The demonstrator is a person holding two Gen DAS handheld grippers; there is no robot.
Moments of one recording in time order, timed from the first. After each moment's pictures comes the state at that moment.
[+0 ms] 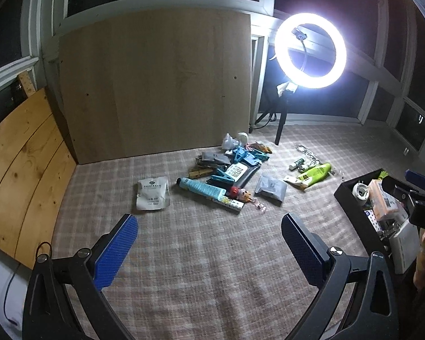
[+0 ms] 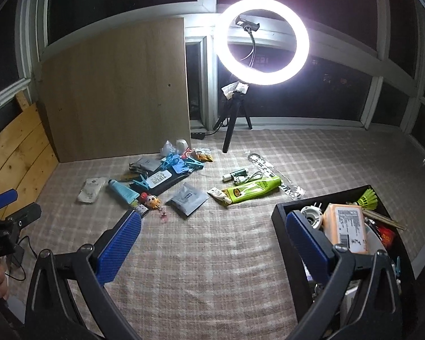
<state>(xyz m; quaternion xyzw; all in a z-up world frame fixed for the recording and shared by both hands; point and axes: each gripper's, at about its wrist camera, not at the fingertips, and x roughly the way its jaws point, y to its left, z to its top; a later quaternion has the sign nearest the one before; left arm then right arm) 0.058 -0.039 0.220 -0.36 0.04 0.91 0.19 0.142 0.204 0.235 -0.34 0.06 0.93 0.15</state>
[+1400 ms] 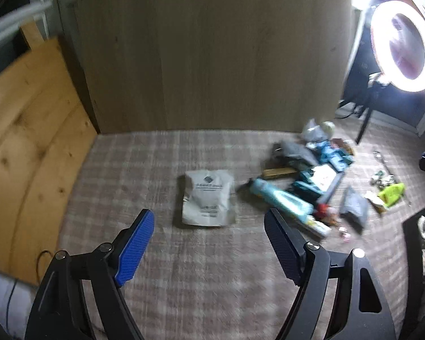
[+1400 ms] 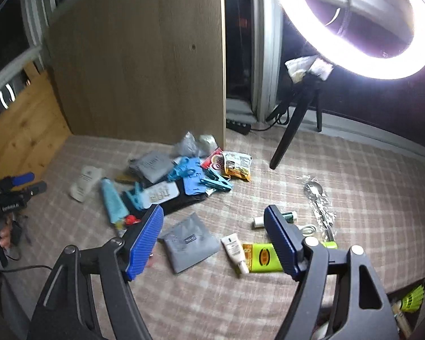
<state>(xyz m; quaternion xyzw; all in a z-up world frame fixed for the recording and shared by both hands) -0.097 -0.067 0.133 -0.46 0.02 0.88 0.07 -0.067 0.284 0.176 -0.44 0.02 0.90 -0.01</state>
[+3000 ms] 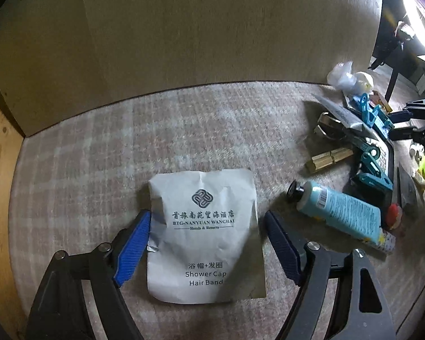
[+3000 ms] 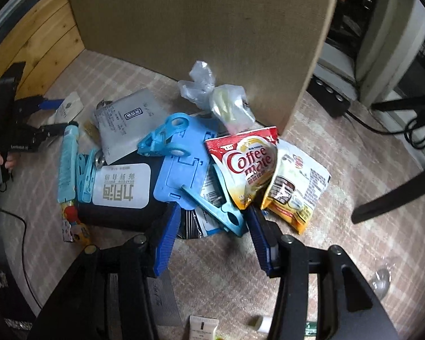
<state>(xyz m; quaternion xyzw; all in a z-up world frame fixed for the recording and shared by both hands) -0.187 -0.052 0.034 -0.53 0.07 0.83 0.15 -0.210 0.282 0.067 -0.57 -0.06 0.79 -0.20</state>
